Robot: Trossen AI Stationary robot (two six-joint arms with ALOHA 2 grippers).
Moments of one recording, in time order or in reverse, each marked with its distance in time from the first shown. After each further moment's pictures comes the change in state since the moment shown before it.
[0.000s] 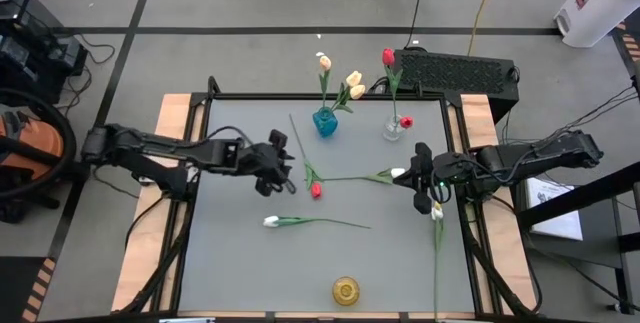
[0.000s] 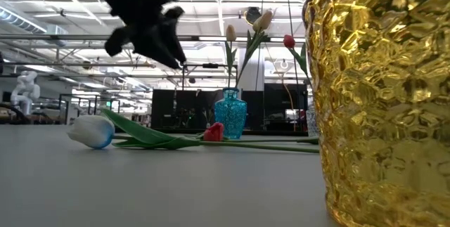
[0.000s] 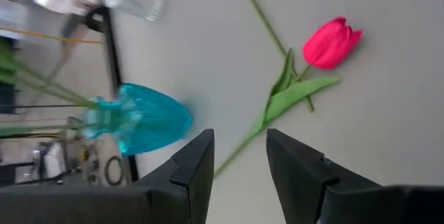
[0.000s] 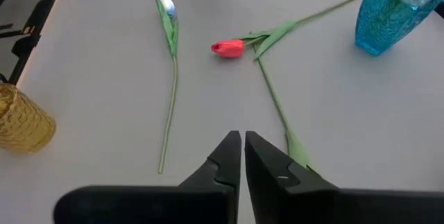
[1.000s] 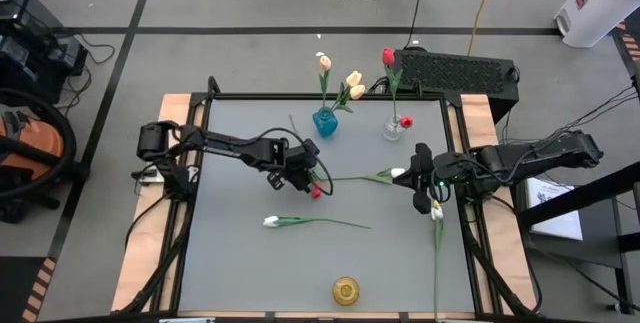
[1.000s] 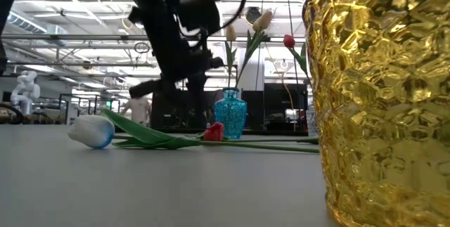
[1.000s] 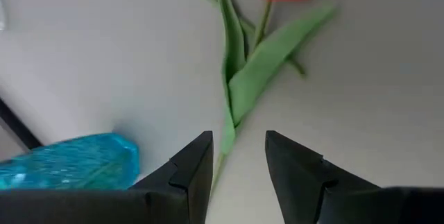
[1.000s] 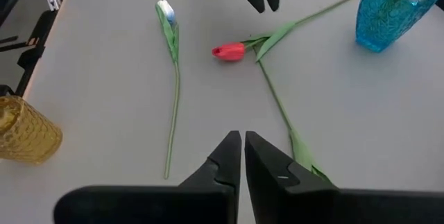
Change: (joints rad) left arm 0.095 0.459 0.236 -0.124 0.057 0.385; right arm 0.000 0.000 0.000 0.012 0.000 0.045
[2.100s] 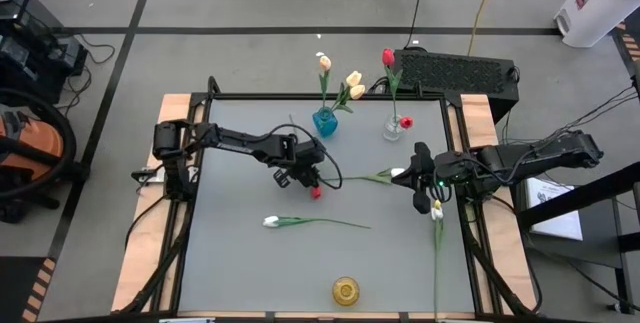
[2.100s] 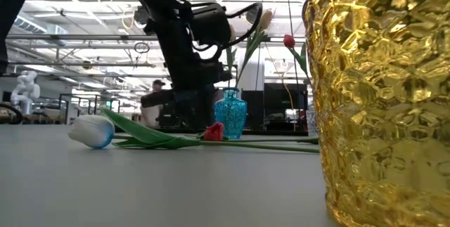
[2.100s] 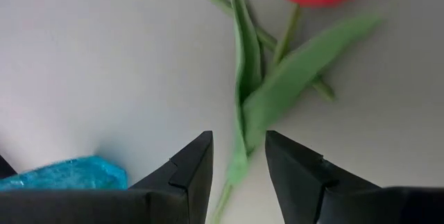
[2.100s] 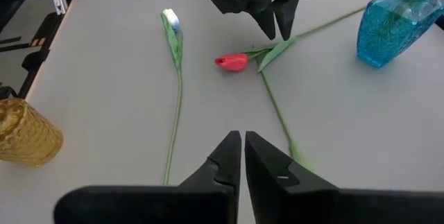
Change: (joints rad) left arm 0.049 0.114 0.077 0.000 0.072 0.018; right arm 0.000 0.000 0.000 0.033 0.000 -0.044
